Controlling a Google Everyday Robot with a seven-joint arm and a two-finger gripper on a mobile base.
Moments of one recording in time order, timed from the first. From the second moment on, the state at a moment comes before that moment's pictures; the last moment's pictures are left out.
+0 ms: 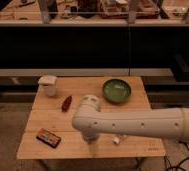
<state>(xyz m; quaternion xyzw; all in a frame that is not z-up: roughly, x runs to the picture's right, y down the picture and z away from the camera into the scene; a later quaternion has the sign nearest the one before) -0.039 0.233 0.699 -0.32 -0.03 -0.12 0.94</state>
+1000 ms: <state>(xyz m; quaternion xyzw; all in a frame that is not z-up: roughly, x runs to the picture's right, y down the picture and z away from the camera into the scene) 0.014 -0.039 0.856 -0.18 -0.05 -0.12 0.98</state>
